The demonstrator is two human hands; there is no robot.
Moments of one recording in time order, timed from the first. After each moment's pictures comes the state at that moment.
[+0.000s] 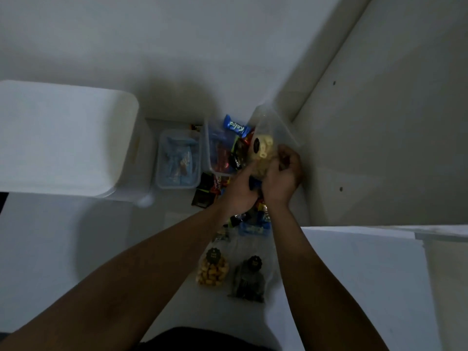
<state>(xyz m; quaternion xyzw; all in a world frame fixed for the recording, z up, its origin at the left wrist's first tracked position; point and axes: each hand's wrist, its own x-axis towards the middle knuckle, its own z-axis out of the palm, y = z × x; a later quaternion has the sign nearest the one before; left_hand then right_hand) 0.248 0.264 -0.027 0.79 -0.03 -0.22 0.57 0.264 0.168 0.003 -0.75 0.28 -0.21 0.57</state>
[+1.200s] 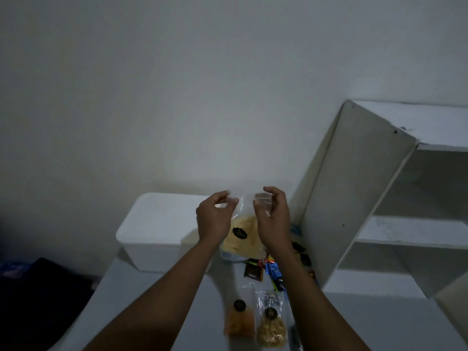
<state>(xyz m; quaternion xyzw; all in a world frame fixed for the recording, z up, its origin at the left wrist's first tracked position) 0.132 0.476 0.216 0.75 0.07 0.20 0.63 0.116 0.342 0.220 -0.75 -0.03 -0.23 0.62</state>
